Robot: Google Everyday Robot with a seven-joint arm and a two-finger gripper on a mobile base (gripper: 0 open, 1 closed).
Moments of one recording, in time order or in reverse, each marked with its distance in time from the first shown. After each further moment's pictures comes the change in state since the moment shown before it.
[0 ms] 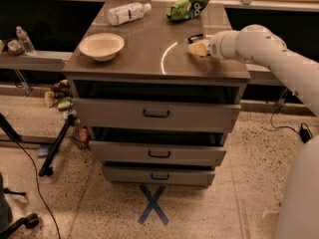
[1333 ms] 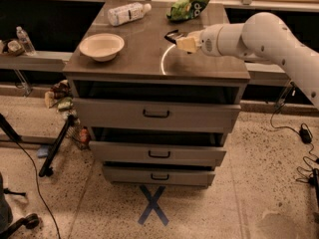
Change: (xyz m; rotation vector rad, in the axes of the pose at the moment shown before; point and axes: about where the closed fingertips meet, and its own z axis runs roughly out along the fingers) arm -0.041 0.086 -0.044 -0.255 -0.073 -0.032
